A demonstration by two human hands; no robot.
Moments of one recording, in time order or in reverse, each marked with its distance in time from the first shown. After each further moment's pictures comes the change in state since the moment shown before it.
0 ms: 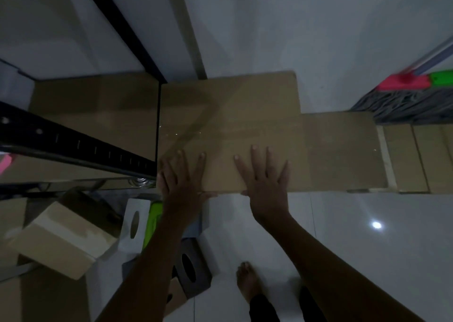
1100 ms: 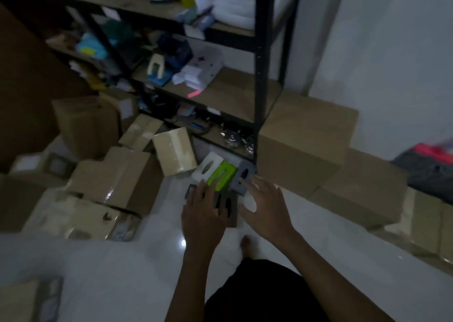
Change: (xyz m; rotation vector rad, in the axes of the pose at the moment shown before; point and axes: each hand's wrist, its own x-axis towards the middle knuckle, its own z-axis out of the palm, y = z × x) left_hand -0.505 0.055 -0.153 -0.434 0.371 -0.611; right_hand -0.373 -0.134 -0.205 0.468 -0.168 -0.531
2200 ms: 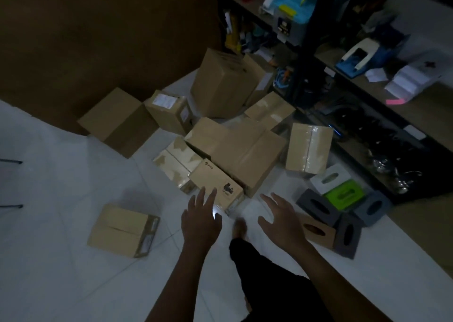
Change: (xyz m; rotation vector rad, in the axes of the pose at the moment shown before) left_hand -0.014 -0.626 -0.216 0.092 -0.150 -0.467; right_hand 0.121 -0.439 0.431 -0.139 -0.422 -0.039
